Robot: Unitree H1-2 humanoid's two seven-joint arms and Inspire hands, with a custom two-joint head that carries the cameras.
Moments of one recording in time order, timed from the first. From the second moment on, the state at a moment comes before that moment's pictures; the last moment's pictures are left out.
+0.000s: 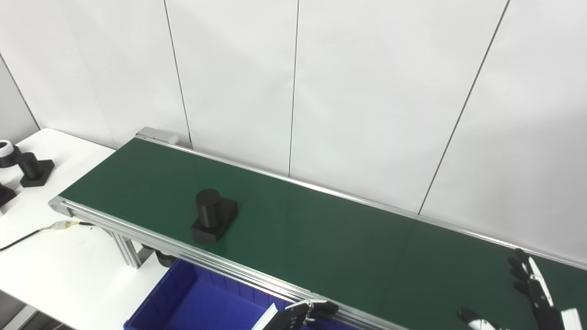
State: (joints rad) left arm 0.19 0.10 -0.20 0.11 0.09 -0.43 -0.08; right arm -0.14 -0.17 0.04 -0.10 -0.37 -0.08 0.01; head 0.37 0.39
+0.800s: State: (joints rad) left arm 0.18 0.12 -0.21 0.11 0.08 -0.43 -0.08; right arm -0.32 -0.21 0.09 0.02 -0.44 -0.03 0.03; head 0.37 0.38
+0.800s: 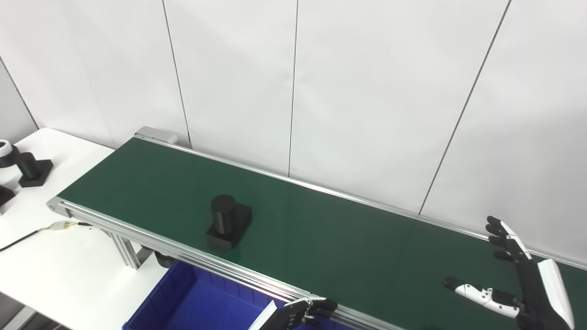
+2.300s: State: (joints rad) left arm 0.21 0.13 -0.21 0.08 0.06 -0.43 0.00; right arm -0.45 -0.16 0.24 0.10 -0.46 -0.03 0.10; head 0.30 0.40
